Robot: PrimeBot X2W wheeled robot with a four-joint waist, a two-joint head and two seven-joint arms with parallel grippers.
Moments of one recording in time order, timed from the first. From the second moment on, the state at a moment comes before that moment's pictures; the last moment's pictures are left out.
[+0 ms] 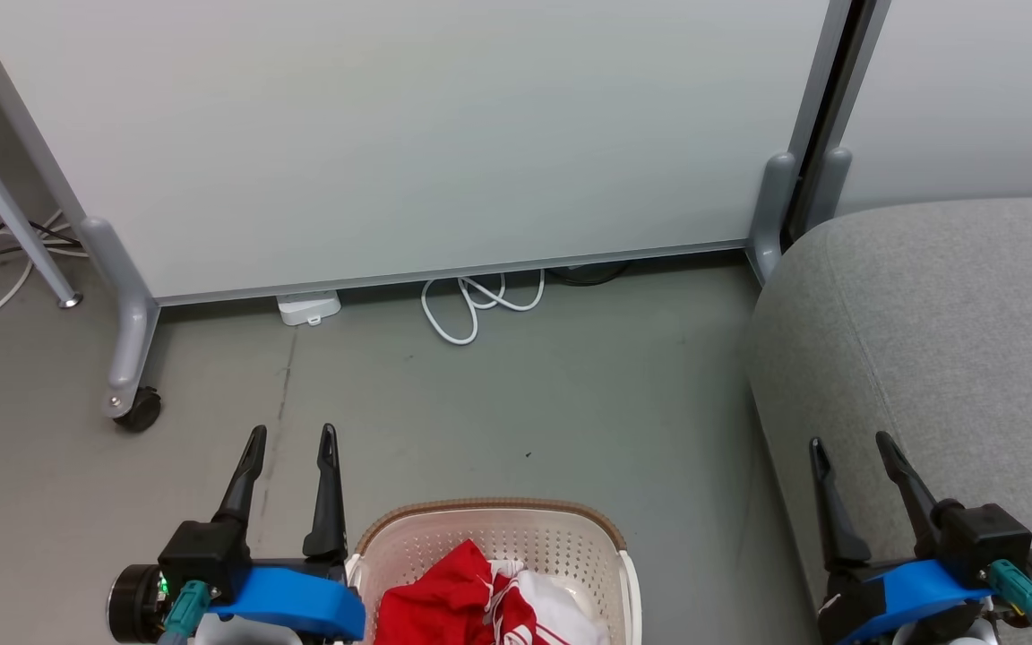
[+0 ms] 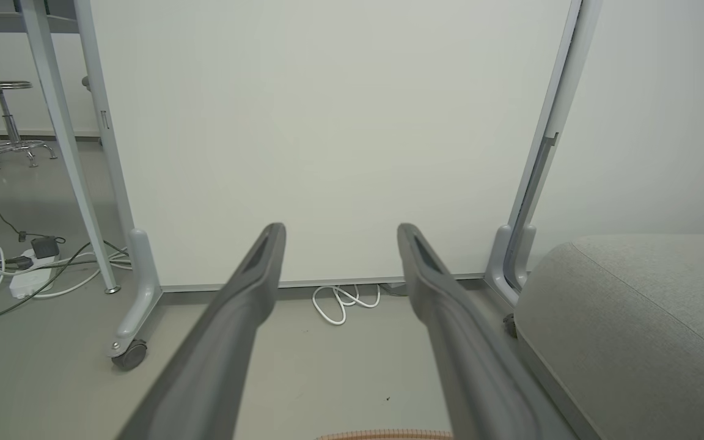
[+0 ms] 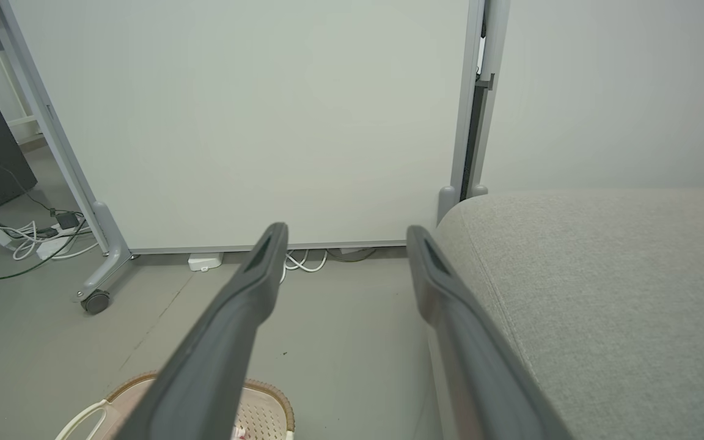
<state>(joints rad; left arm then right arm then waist) -0.06 0.06 -0.12 0.28 -0.18 -0.05 -0.26 -0.07 -0.05 -0.05 0.30 0.08 0.13 -0.25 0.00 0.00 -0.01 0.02</state>
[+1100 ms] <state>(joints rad) -0.33 0.10 -0.15 0.70 -0.10 -0.08 -0.26 -0.21 -0.05 0.03 0.16 0.05 0.13 -0.23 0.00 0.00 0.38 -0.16</state>
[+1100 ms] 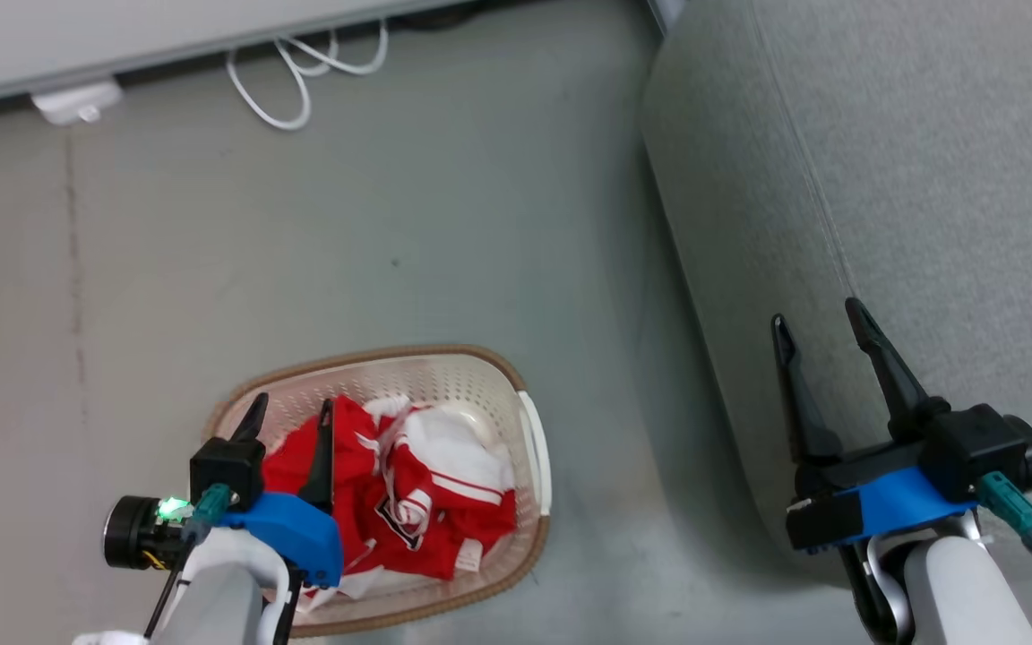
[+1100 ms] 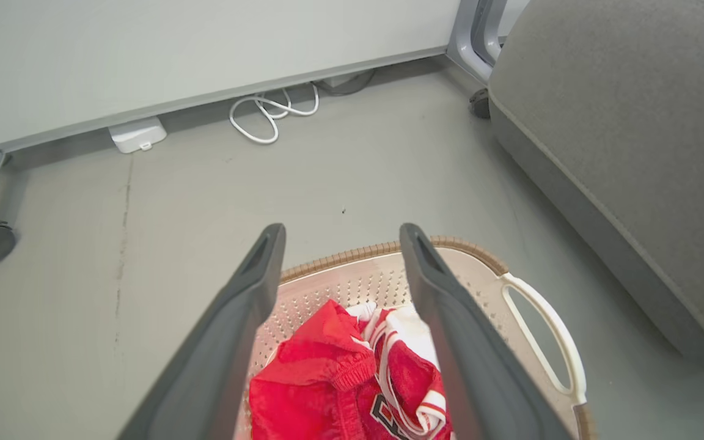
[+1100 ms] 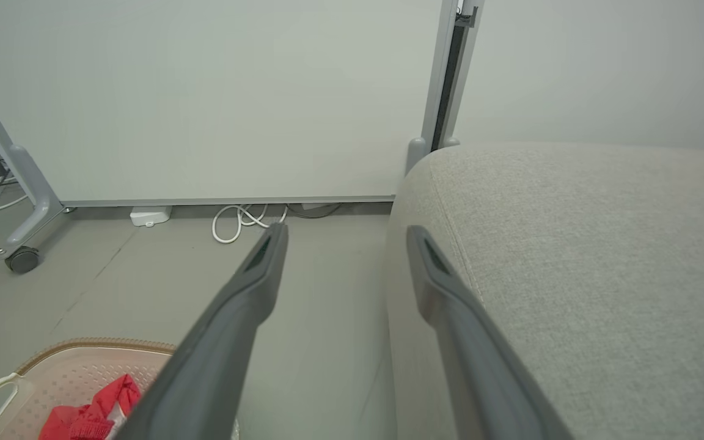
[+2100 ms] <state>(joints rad) -0.71 0.23 -0.33 1.20 0.04 -0.04 -0.17 -0.29 -0.05 0.10 0.11 0.16 0.13 -0.26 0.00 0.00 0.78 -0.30</state>
